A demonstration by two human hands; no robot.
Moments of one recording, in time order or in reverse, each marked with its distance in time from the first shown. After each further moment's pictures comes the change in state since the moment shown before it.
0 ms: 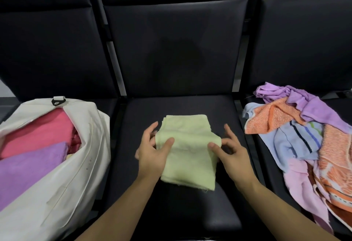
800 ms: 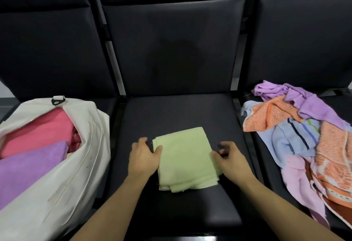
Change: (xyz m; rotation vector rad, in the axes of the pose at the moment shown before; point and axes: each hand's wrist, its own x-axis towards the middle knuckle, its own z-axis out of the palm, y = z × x) left_hand 0.022 -0.027 -0.018 0.676 -0.063 -0.137; right_hand 0.005 0.026 -0.005 -0.459 0.001 0.245
